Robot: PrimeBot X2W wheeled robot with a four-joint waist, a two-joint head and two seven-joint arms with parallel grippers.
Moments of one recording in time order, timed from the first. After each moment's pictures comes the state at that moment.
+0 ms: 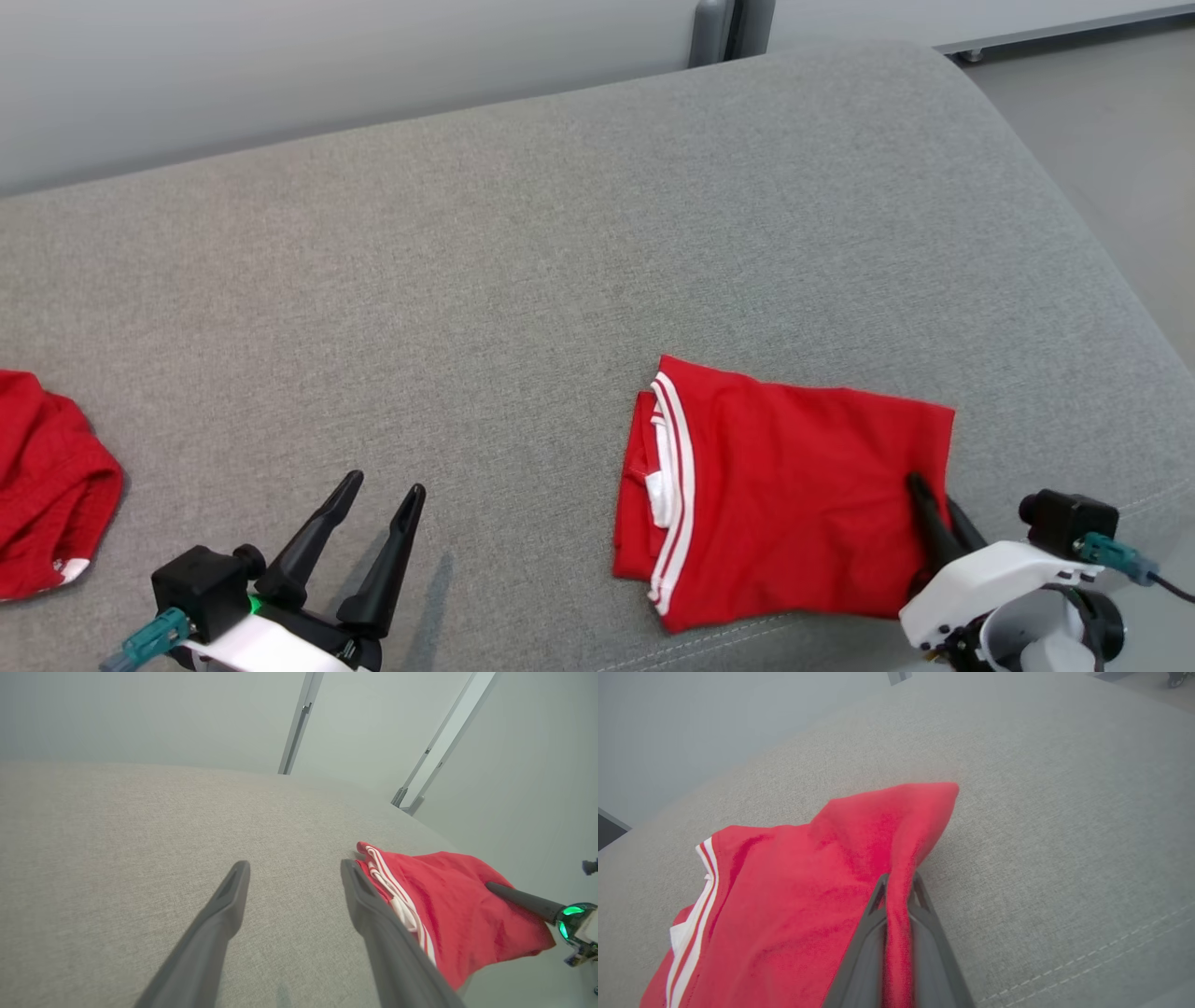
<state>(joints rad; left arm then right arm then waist) -0.04 0.37 -0.40 0.16 -0.67 -0.13 -0.26 -0.19 -0.04 0.10 0.53 0.48 0.13 -0.10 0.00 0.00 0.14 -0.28</state>
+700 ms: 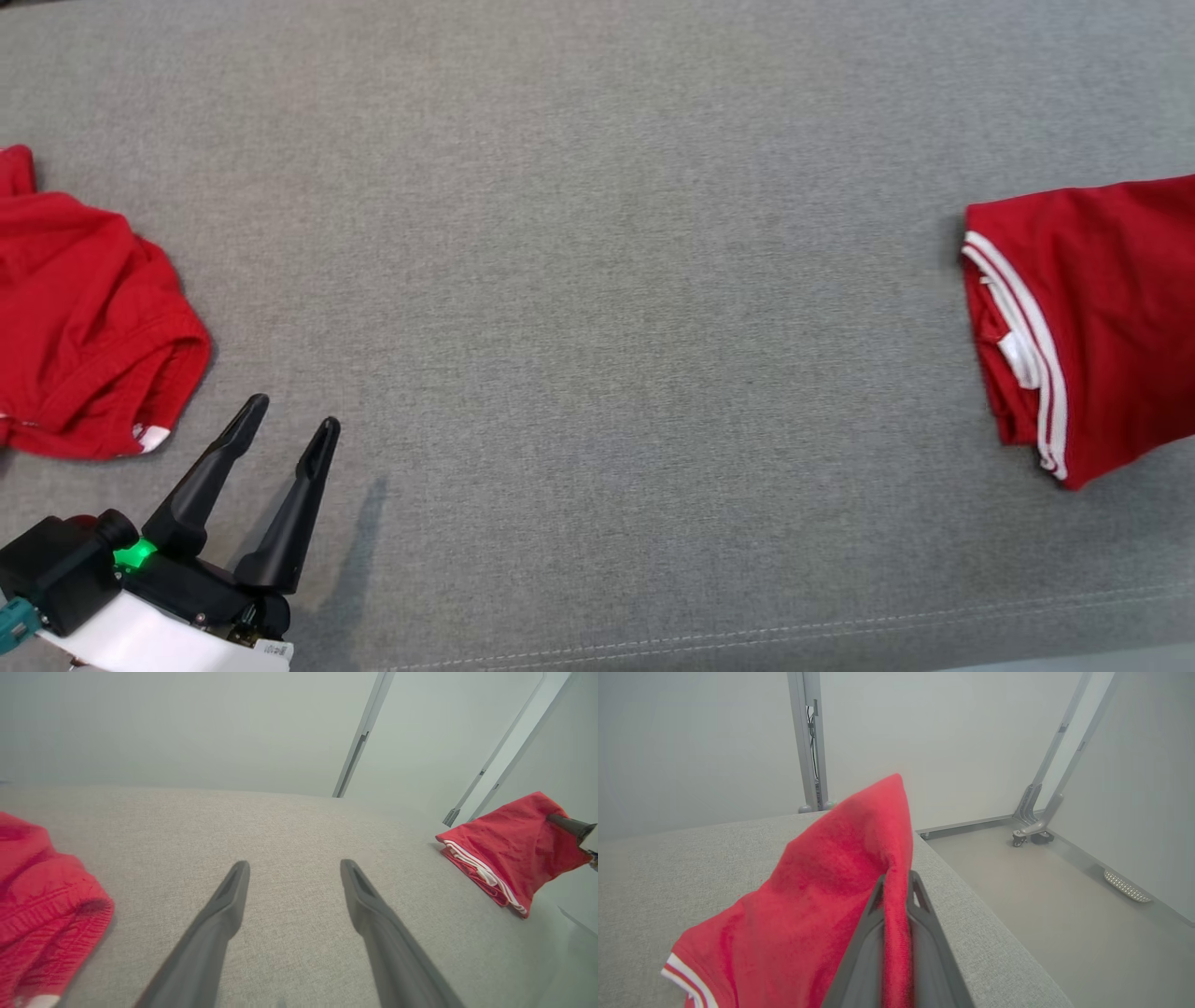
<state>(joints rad) 0.00 0.53 -0.28 -0.12 -0.70 -0.13 -0.26 -0.45 -0.04 -0.54 0.26 -0.09 0.13 0.04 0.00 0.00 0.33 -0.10</state>
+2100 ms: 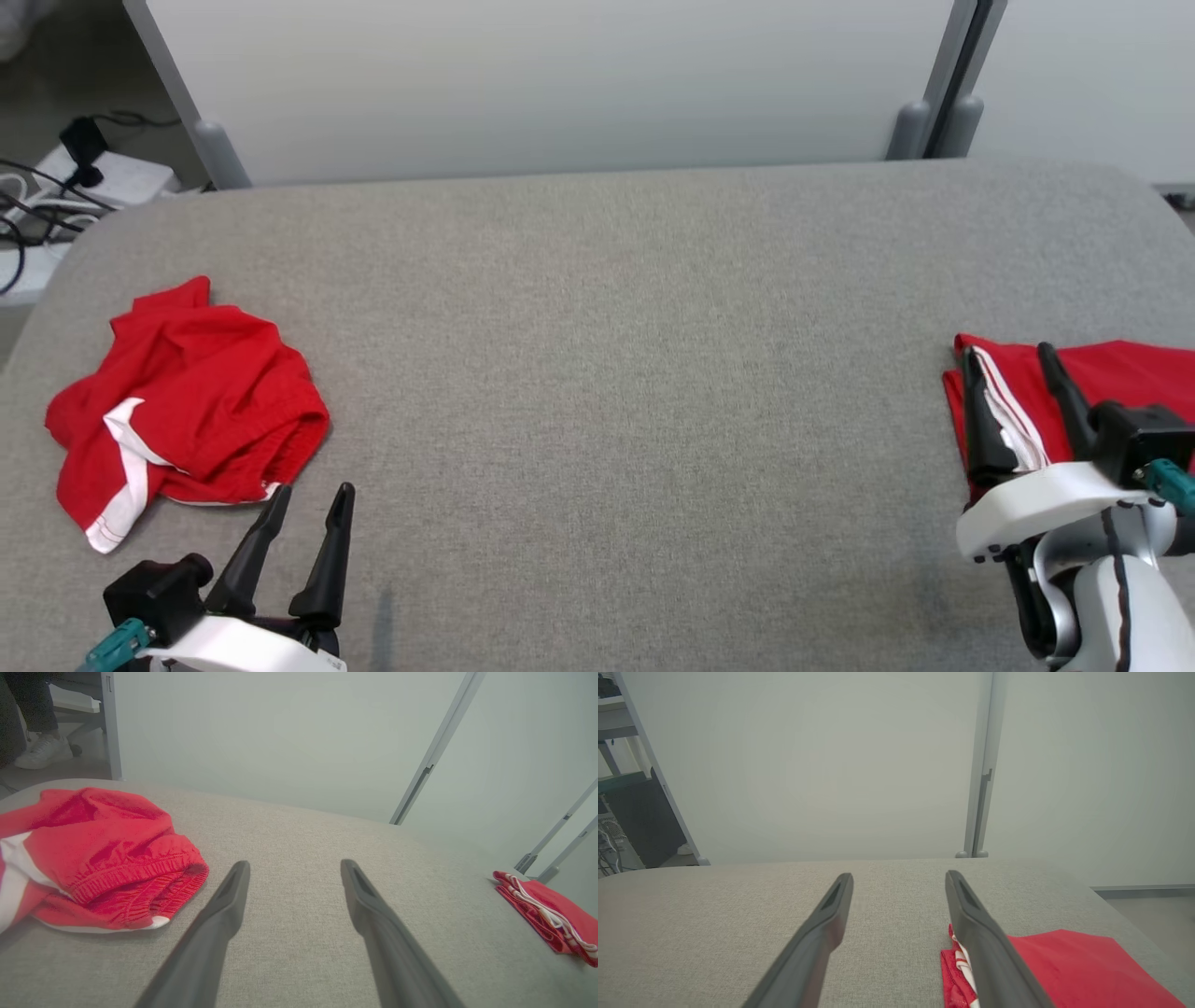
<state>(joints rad) -0.03 0.27 -0.21 0.28 -0.61 -0.13 -0.26 -0.26 -0.04 -0.07 0.31 0.10 0.13 -0.13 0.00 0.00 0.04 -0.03</state>
